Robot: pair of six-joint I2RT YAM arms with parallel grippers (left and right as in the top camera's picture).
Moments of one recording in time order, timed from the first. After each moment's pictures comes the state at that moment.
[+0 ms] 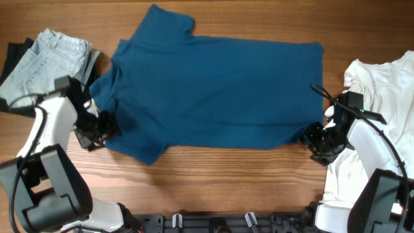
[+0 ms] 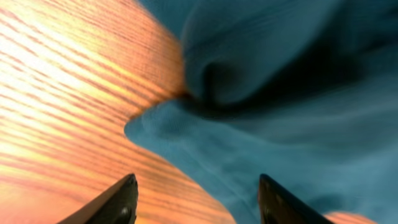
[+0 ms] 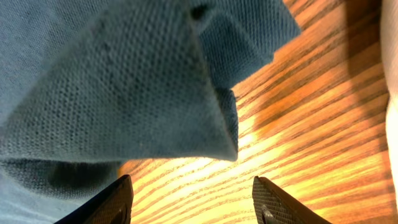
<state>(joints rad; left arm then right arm) 0.32 1.68 1.01 -1.01 0.16 -0.22 -0.26 1.49 0.77 -0.90 -0.23 0.52</state>
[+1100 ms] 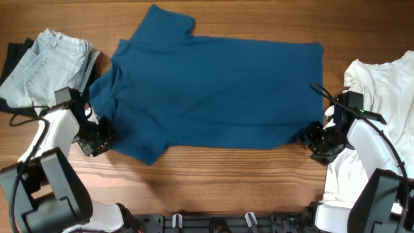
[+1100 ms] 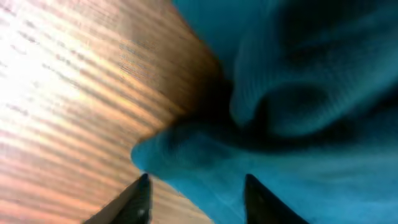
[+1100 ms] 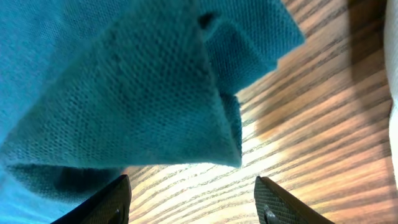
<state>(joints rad) 0.36 1.65 0.89 -0.86 0.18 -0.26 -0.26 1.49 0.77 -0.89 -0.23 0.52</state>
